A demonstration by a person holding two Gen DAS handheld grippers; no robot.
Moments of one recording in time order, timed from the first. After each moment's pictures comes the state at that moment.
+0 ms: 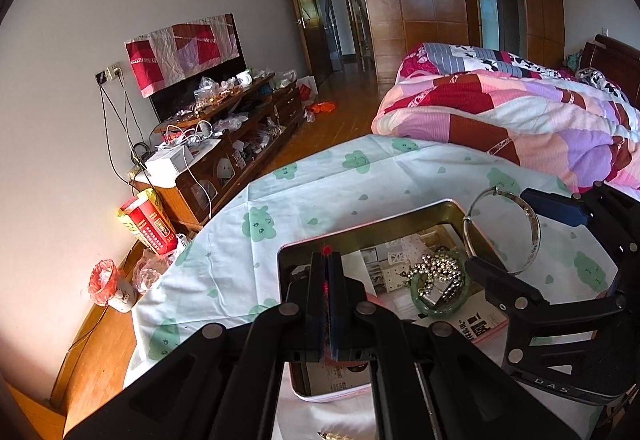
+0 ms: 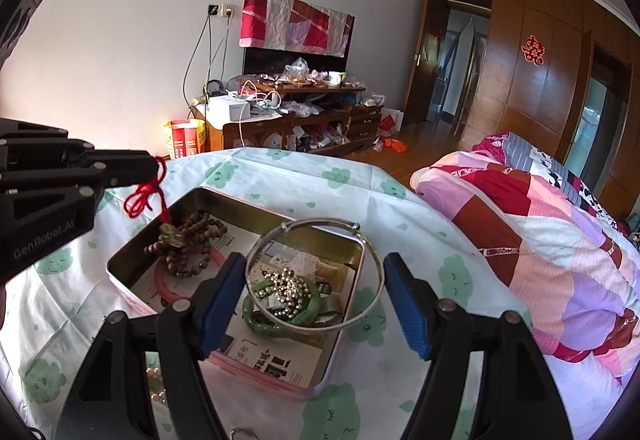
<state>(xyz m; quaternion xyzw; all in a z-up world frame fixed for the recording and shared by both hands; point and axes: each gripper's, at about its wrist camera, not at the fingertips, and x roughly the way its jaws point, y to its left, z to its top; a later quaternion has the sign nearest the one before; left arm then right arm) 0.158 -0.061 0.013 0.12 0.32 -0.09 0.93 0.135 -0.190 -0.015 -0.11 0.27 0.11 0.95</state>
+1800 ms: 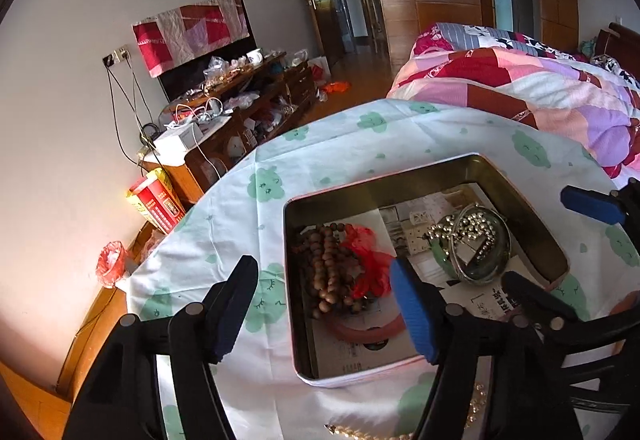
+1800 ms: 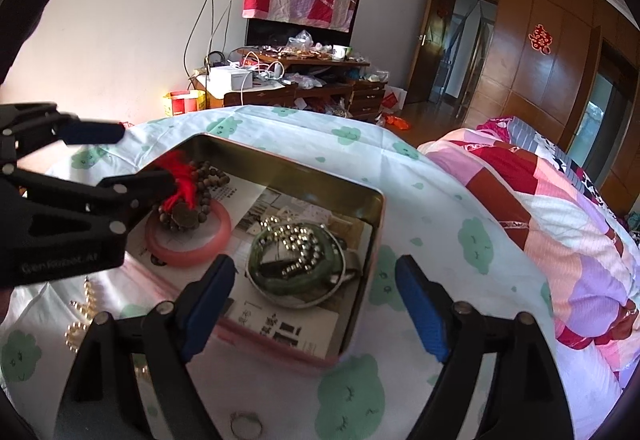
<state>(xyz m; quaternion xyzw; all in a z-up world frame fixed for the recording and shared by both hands) 0.161 -0.053 -0.028 0.13 0.35 -0.06 0.92 0.129 -0.182 -0.051 -0.12 0.31 0.11 0.94</state>
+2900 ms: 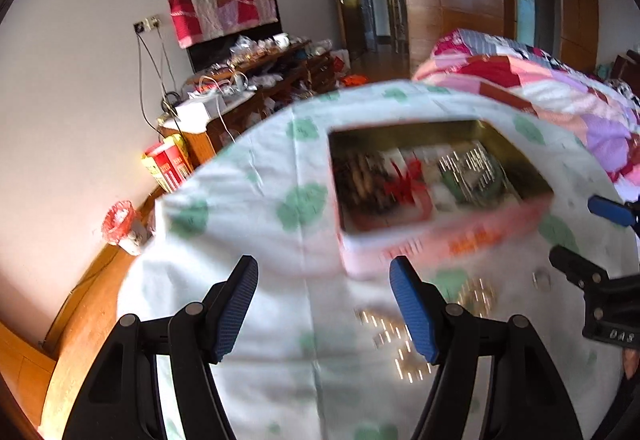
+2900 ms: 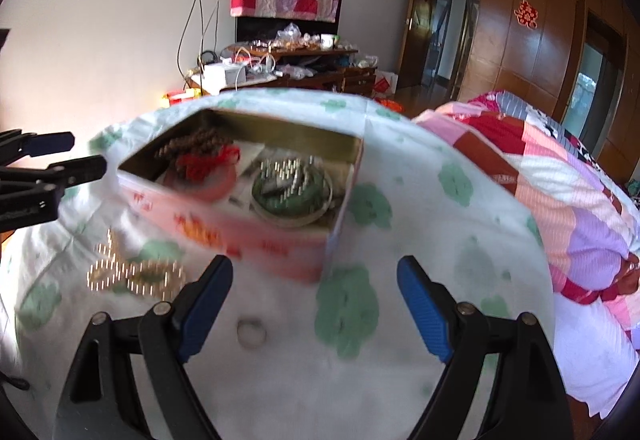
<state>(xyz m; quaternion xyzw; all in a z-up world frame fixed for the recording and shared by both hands) 0.081 -0.010 -0.050 0.08 0.37 -0.03 0.93 0.077 -0.205 -0.066 -0.09 0.34 0.10 0.93</state>
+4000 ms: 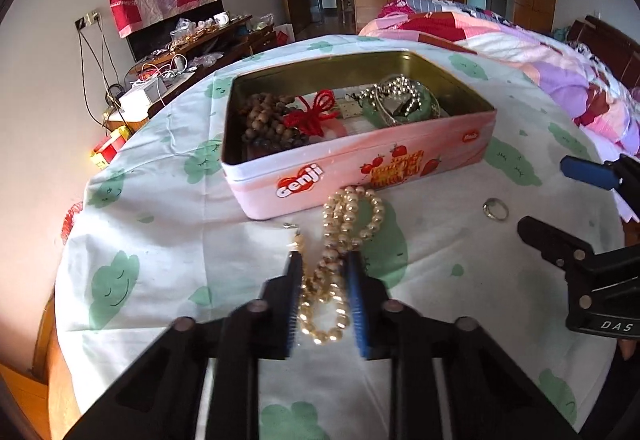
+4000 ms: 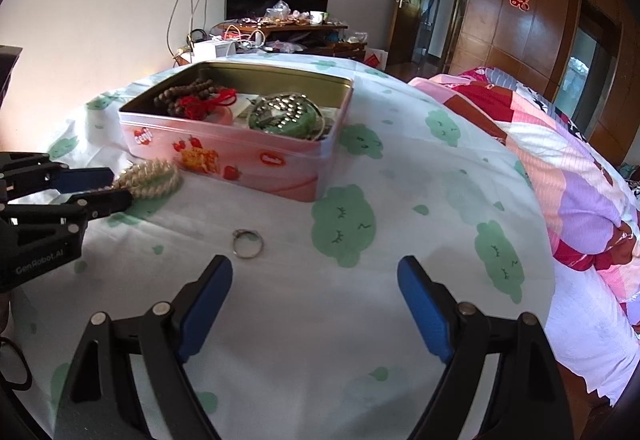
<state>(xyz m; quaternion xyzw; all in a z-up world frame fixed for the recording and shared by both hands) 0.070 -0.048 -0.083 0.10 0.41 -0.12 0.90 0.049 -0.211 -0.086 -0.09 0.37 0.08 0.92</state>
